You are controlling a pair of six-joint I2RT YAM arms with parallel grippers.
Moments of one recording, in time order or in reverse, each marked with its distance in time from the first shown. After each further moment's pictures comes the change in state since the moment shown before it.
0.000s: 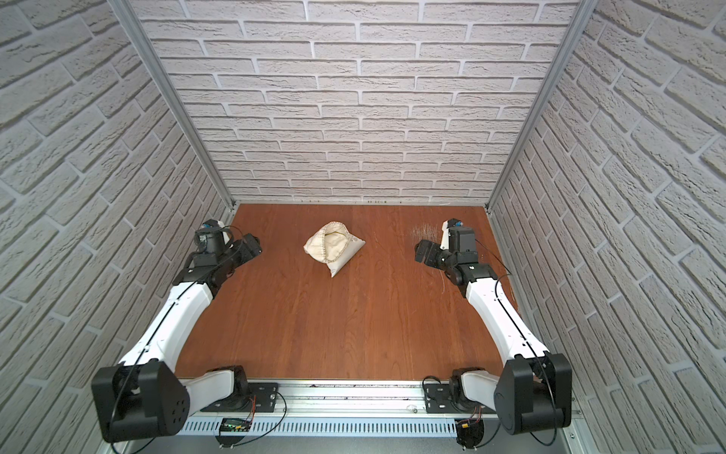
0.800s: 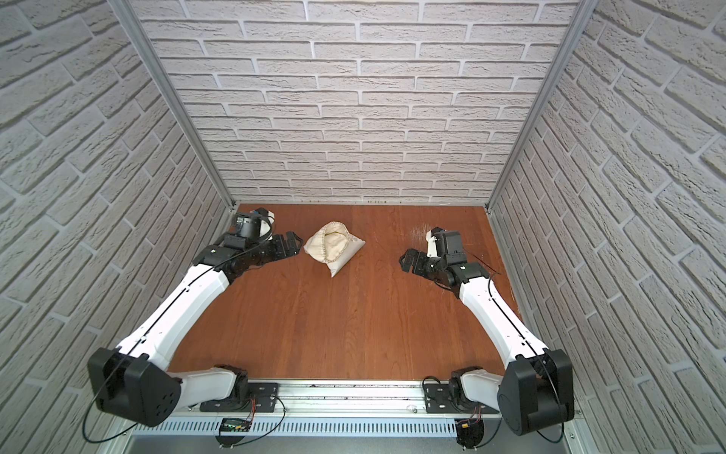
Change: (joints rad) left arm -0.375 0.089 0.225 -0.267 0.067 0.002; right arm 0.092 0.020 0.018 -0.130 -0.092 0.083
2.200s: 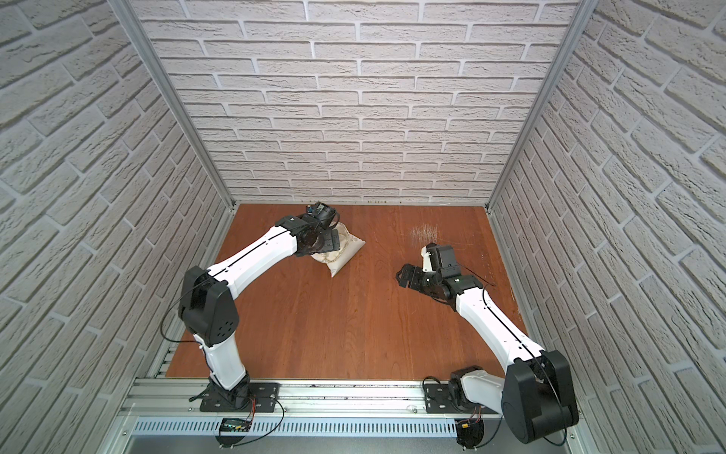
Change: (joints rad) left arm -0.270 0.587 0.508 -0.252 -0.447 -0.192; right arm 0.044 -0.022 -0.158 0.066 -0.005 0.040
